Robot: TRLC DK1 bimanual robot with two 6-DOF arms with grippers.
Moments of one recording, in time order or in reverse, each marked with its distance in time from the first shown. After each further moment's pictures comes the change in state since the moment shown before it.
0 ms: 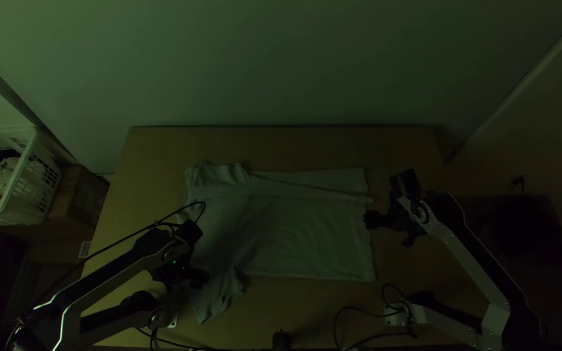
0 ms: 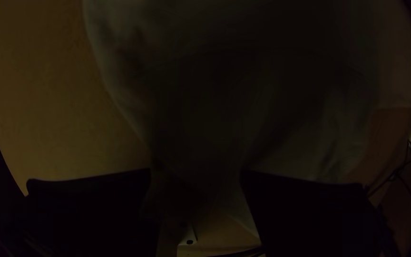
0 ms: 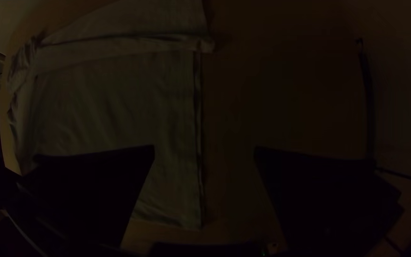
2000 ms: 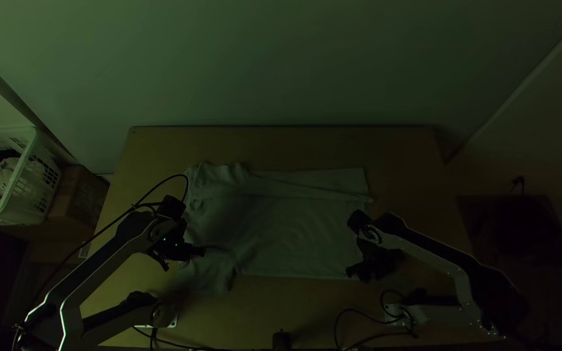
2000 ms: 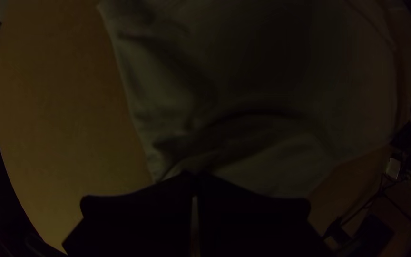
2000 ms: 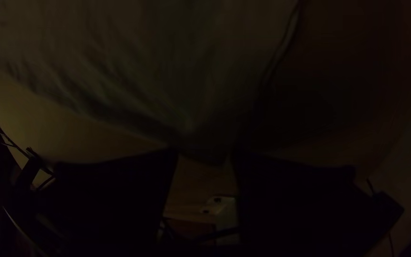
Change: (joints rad) left arm 0.234 0.018 0.141 0.069 0.000 0.167; right arm 0.294 0.213 -0.276 -0.068 -0.165 -0.078
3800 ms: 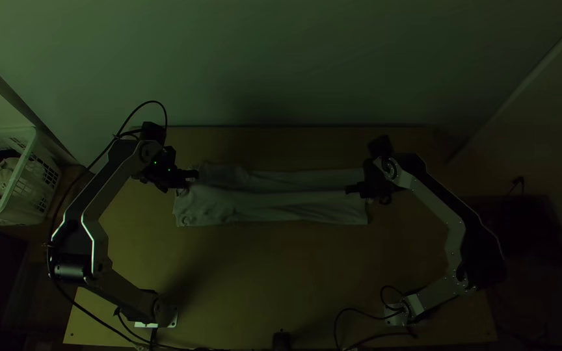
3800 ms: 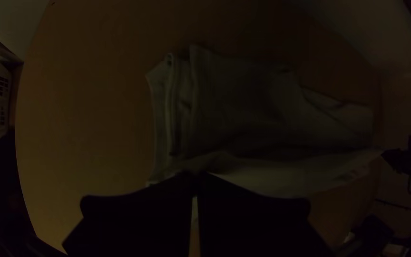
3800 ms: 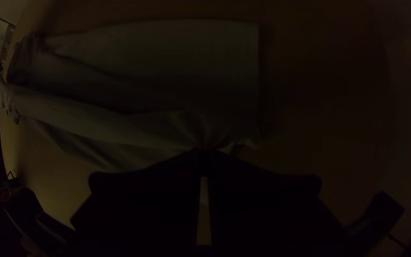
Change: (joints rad) left arm 0.259 0.517 0.715 0.025 0.057 0.105; right arm -0.328 0.267 0.598 0.213 0.079 -0.160
